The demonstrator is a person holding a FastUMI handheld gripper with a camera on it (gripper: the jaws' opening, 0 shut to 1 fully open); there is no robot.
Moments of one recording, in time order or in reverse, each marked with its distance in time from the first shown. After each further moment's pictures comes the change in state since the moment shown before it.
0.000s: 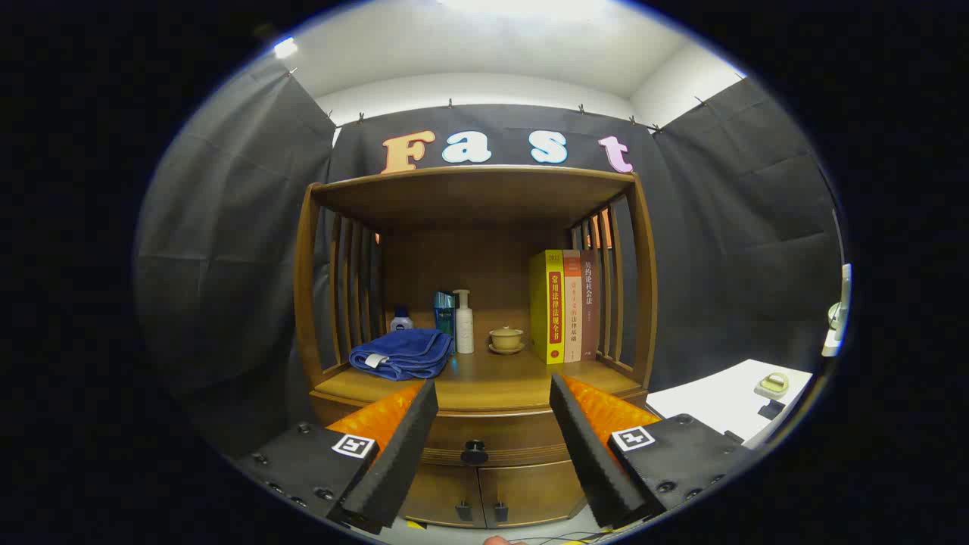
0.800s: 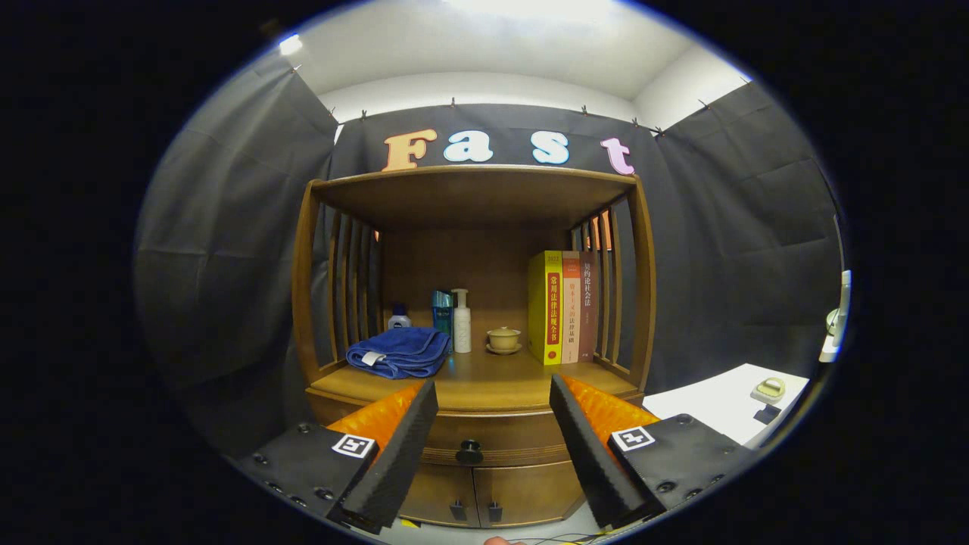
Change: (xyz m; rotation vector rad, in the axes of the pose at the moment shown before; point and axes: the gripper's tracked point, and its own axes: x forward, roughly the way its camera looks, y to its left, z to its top) arm 0.003 -0.002 -0.001 -0.012 0.005 0.000
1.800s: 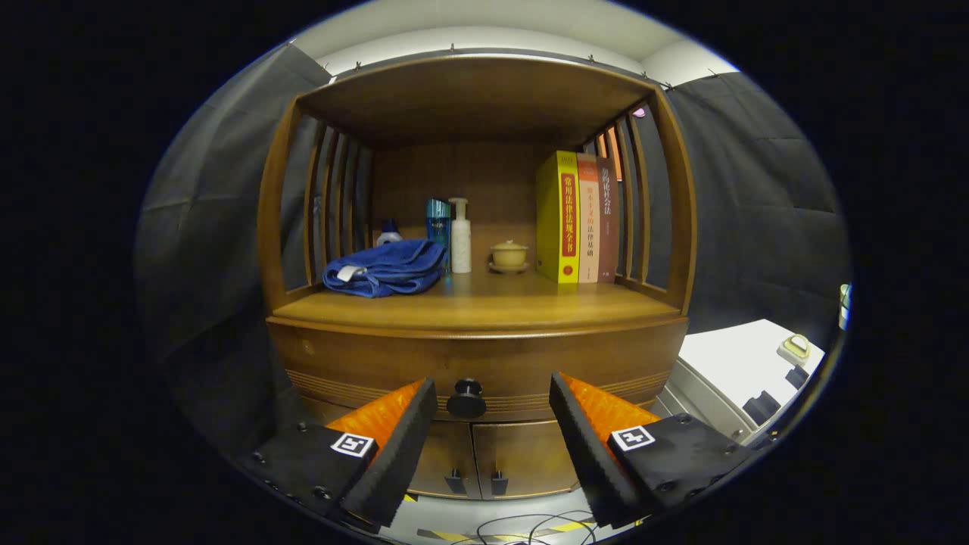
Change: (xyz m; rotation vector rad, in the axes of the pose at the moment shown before) arm 0.065 0.008 -0.139 0.002 0.270 0.003
